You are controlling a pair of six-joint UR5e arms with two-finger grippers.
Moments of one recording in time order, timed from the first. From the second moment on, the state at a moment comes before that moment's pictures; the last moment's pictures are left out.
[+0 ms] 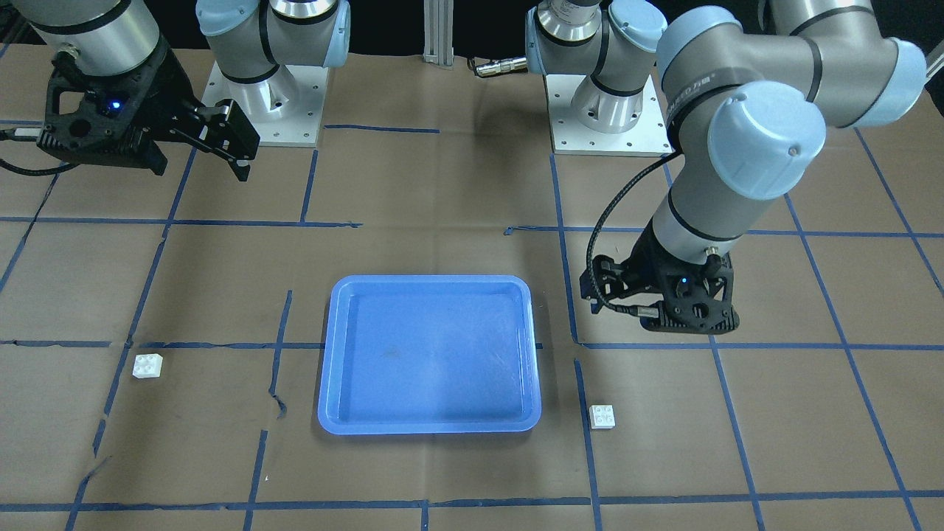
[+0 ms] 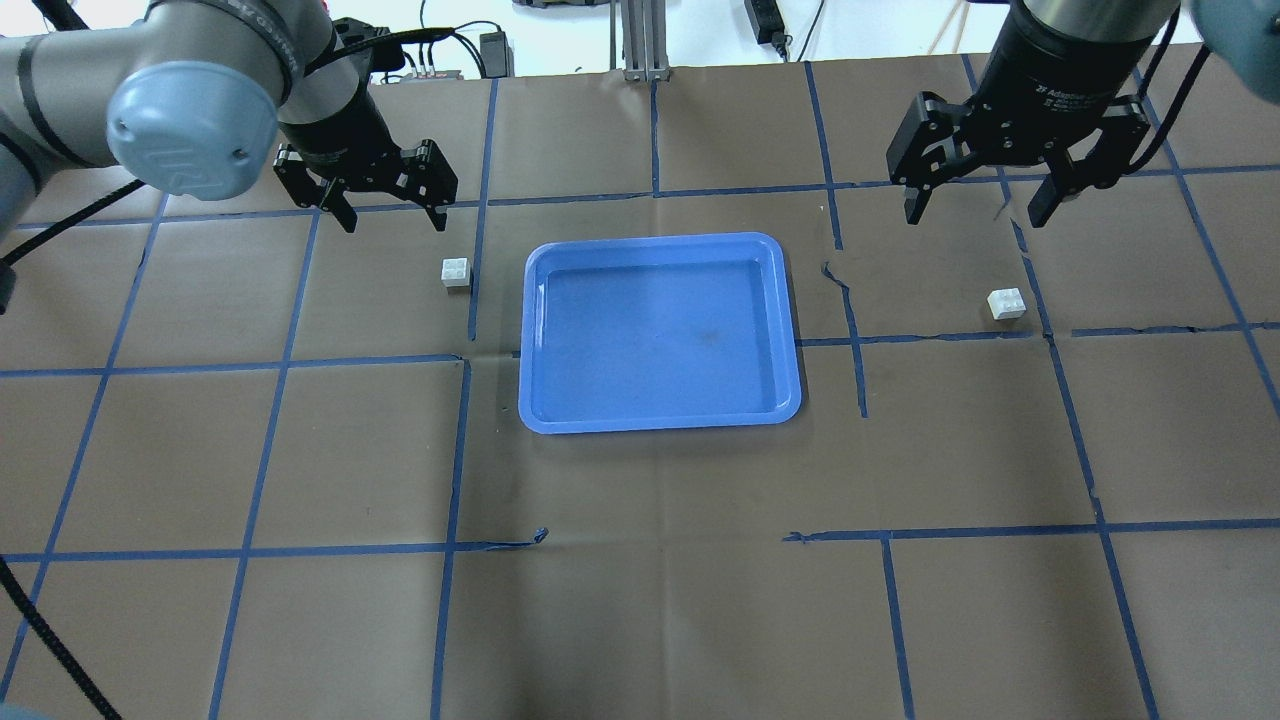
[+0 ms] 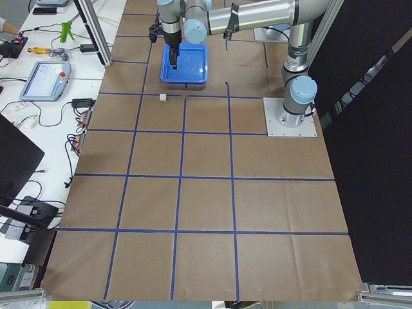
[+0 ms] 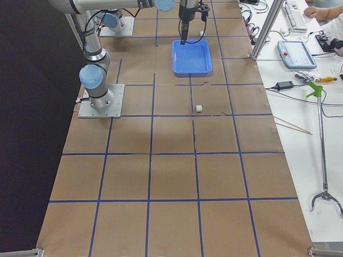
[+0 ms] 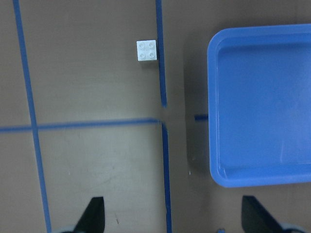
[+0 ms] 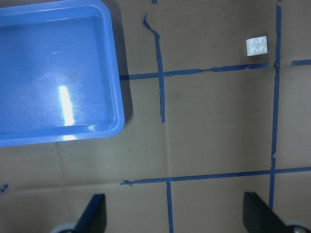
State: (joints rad) left arm -1.56 -1.89 -1.53 -1.28 1.57 0.06; right arm 1.54 -1.54 1.46 -1.42 -1.55 0.05
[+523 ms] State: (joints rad) left arm -1.55 -2.10 -1.66 -0.87 1.60 0.06; right arm 1.54 -1.53 1.46 -1.43 -1.55 -0.33
